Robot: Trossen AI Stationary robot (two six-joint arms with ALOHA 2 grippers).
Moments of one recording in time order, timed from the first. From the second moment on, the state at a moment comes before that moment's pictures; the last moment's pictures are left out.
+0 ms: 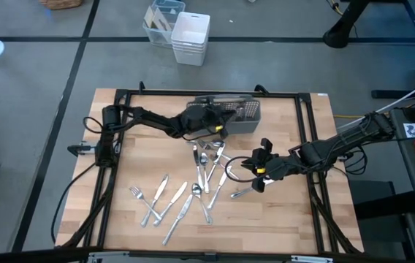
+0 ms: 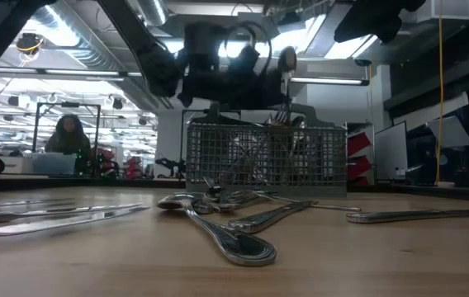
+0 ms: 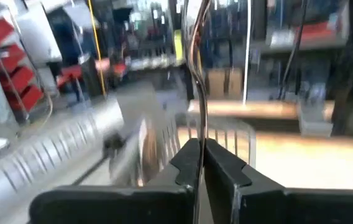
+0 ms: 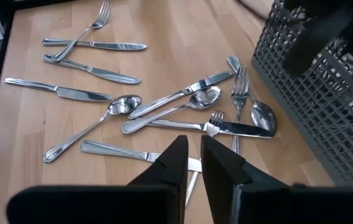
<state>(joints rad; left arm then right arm) 0.27 2.00 1.09 0.92 -0.16 0.14 0.41 1.23 1.00 -0.53 0.46 0.48</state>
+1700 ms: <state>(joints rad) 0.22 1.58 1.09 0.19 -0.08 -0.08 0.41 1.23 1.00 -0.56 0.18 0.48</state>
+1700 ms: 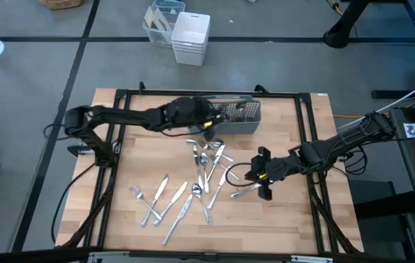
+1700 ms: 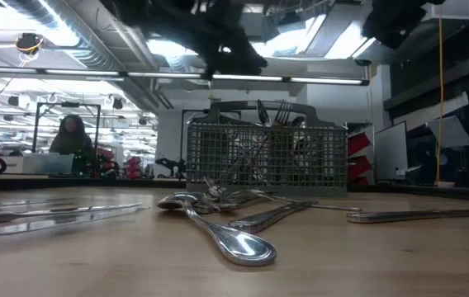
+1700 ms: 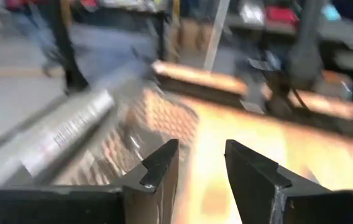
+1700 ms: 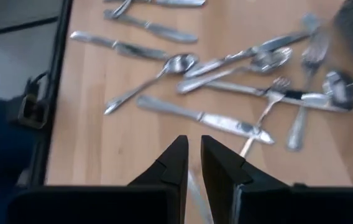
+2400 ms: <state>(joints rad) -0.17 1.22 0.96 -0.41 -0.11 -0.35 0.41 1.43 1.00 -0.74 0.07 0.38</state>
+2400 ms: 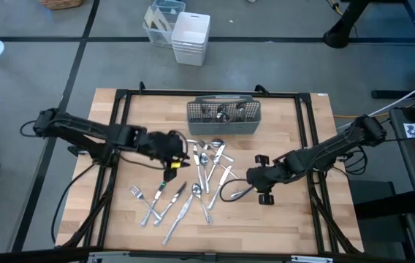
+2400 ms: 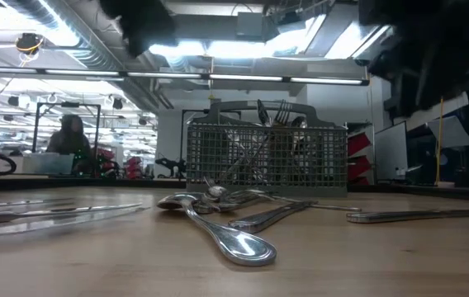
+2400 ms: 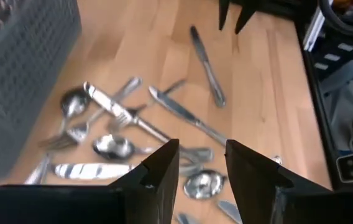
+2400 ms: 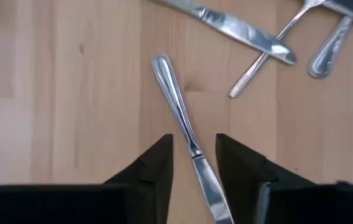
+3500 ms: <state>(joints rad) -0.29 1.40 0.57 0.47 -0.27 -0.64 0.41 1.76 1.00 -0.72 0.02 0.12</state>
